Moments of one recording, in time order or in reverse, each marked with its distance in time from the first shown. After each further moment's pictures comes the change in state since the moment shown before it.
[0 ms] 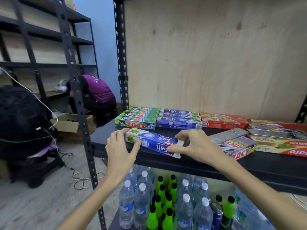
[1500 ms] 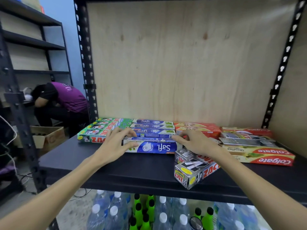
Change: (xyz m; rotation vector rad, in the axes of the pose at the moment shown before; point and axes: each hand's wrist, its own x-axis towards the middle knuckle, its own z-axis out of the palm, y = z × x) left_hand 0.103 0.020 0.087 -0.045 -0.525 0.363; right_hand 0.047 0.114 -0.054 -0.057 0.000 0.153
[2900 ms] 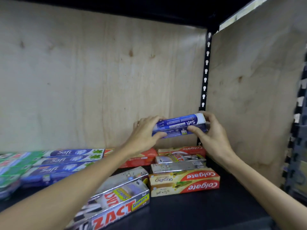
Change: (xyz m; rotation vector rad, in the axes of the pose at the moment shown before) left_hand 0.225 0.260 0.157 -0.136 0.103 0.414; right_hand -0.056 0.180 -0.171 0.311 0.815 -0.014
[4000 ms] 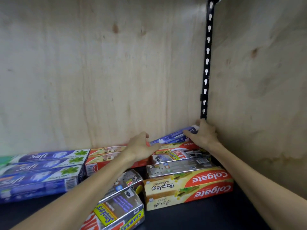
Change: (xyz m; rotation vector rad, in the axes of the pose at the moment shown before) left_hand -0.009 -0.037 0.065 -0.160 -0.263 -0.558; right_hand 0.047 0.113 0.055 -0.547 -0.104 0.442
